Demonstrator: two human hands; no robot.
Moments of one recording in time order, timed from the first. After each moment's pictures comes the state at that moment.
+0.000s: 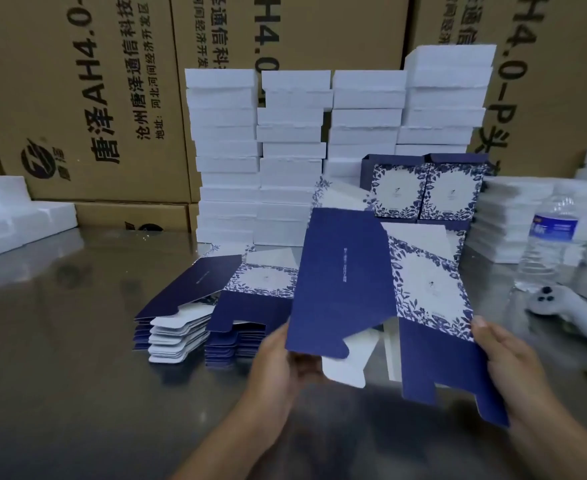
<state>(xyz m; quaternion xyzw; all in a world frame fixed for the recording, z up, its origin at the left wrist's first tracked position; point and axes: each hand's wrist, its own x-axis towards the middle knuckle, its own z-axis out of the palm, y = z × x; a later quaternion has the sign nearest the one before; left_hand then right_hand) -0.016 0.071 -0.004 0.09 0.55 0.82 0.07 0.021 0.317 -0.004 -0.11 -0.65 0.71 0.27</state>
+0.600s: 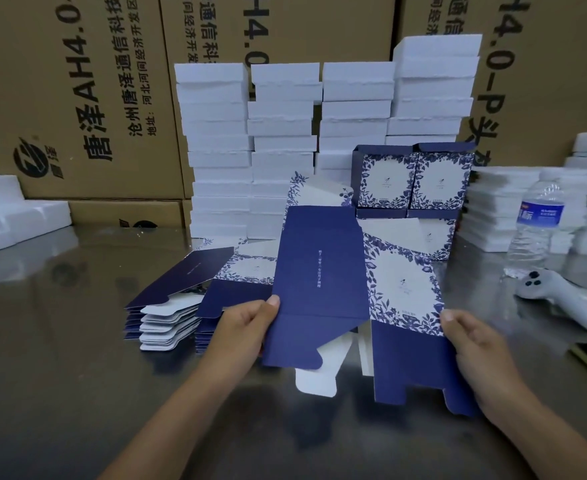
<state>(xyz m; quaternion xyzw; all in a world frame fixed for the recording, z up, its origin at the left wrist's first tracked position) -0.023 0.039 0.004 0.13 0.73 0.67 -0.04 0.015 0.317 -0.026 -0.08 -0.70 0.65 0.28</state>
